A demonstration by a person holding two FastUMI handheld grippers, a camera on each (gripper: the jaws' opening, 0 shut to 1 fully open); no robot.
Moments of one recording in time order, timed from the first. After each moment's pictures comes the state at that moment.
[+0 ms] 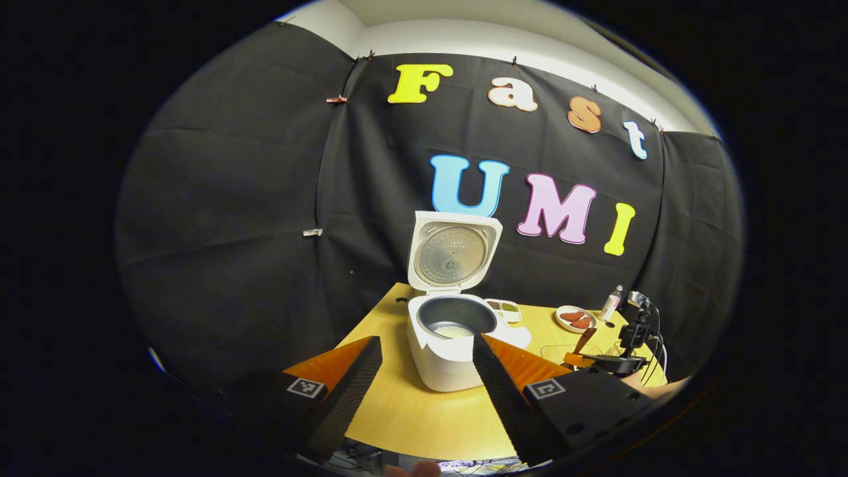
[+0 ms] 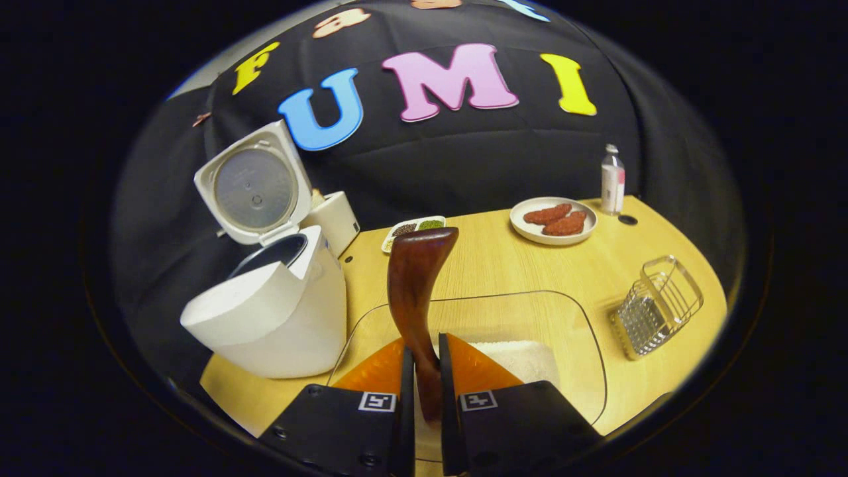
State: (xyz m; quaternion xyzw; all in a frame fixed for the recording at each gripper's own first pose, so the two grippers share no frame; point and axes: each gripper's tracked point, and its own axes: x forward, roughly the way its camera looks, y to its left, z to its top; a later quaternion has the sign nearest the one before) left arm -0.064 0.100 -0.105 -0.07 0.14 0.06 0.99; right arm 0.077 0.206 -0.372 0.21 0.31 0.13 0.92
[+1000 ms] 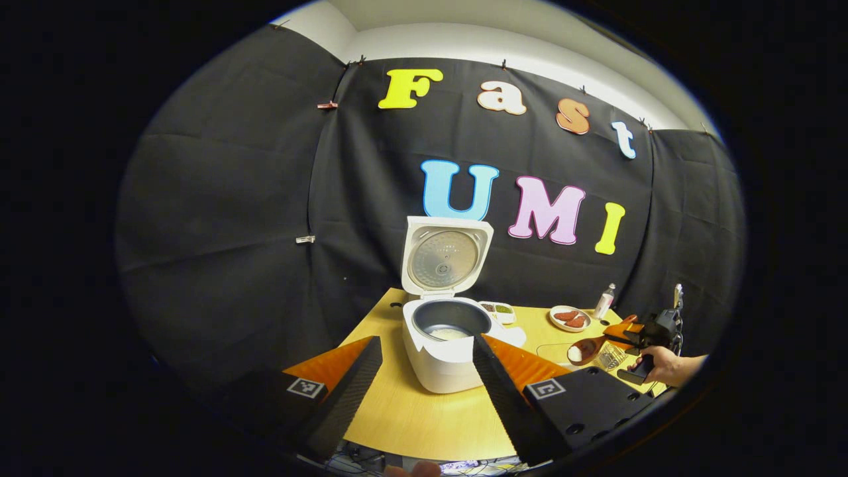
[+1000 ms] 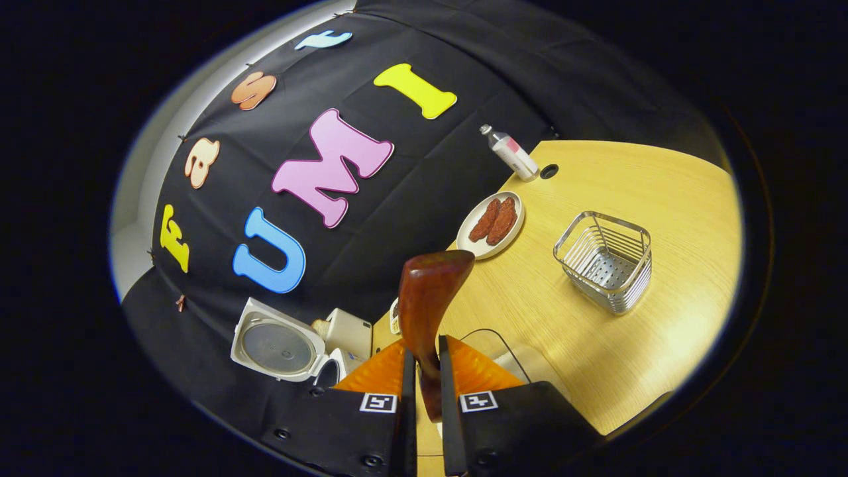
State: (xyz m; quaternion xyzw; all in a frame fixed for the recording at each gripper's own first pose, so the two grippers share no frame) left arm -0.069 0.095 -0.105 -0.06 0.13 0.03 0.99; right arm 0.089 0.101 -0.302 0.49 0.25 0.02 0.83
